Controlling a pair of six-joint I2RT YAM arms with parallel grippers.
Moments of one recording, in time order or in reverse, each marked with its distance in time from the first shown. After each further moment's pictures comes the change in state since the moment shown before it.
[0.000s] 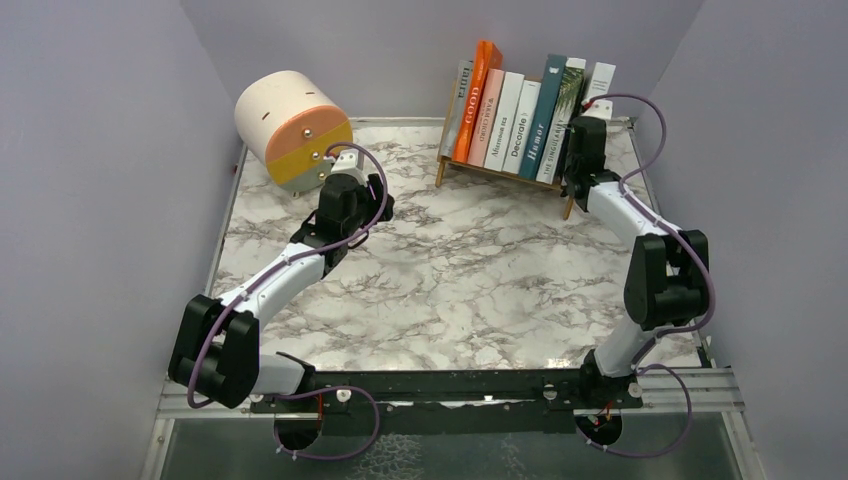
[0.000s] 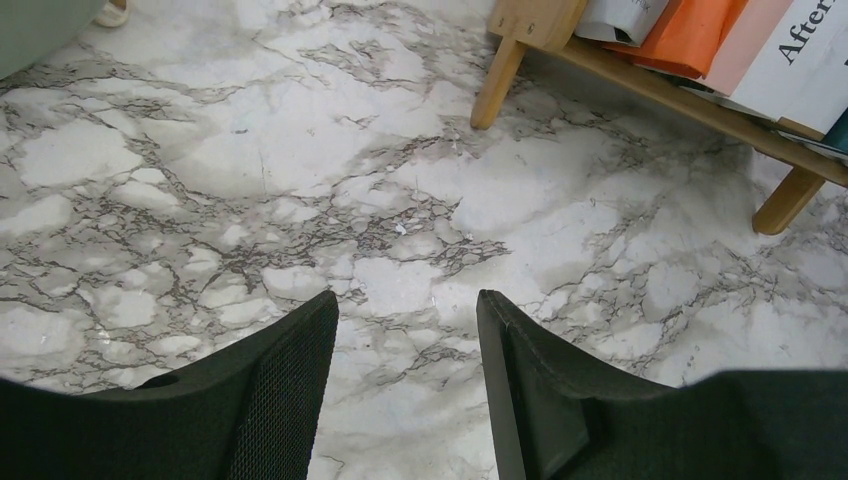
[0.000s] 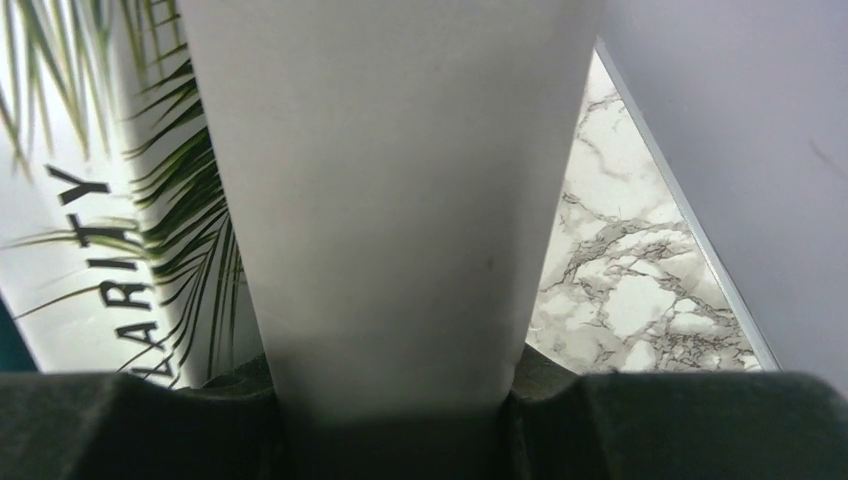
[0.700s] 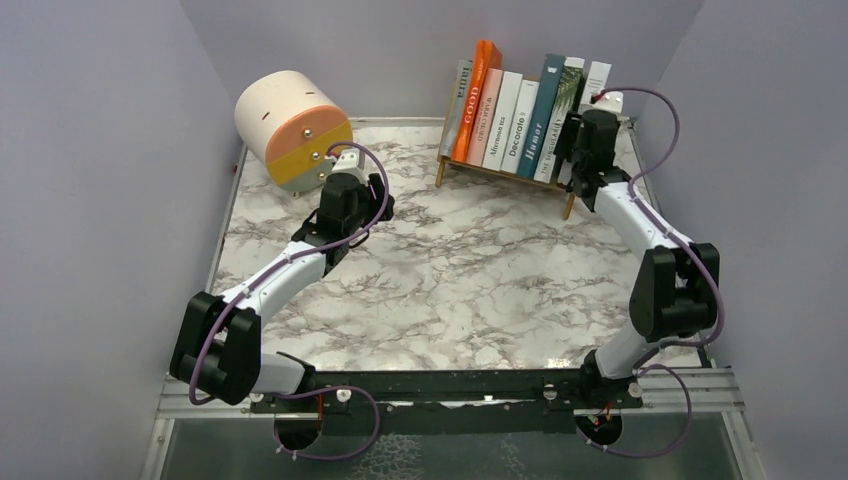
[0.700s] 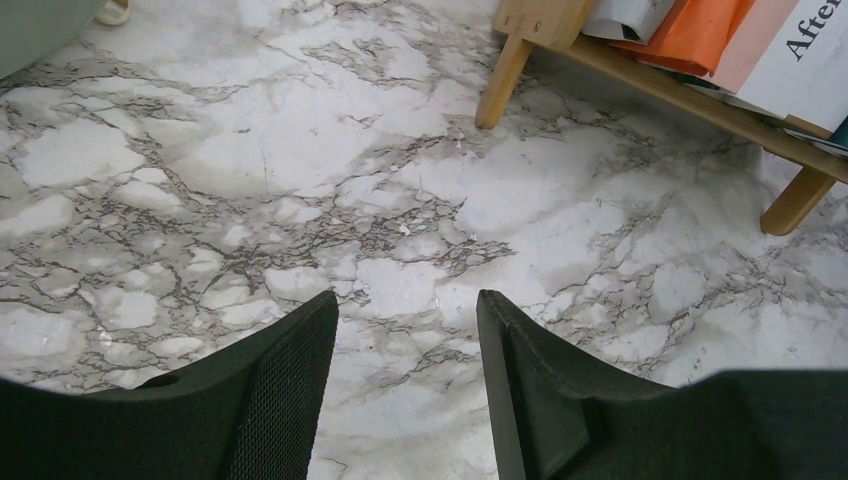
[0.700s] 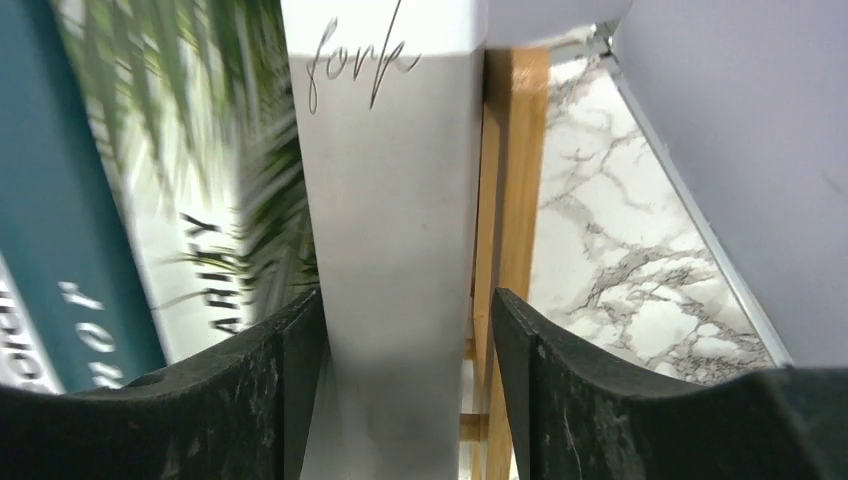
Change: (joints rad) left arm 0.000 0.015 0.008 0.000 -0.005 0.003; right arm -0.011 -0.035 0.027 -0.008 -0.046 0.043
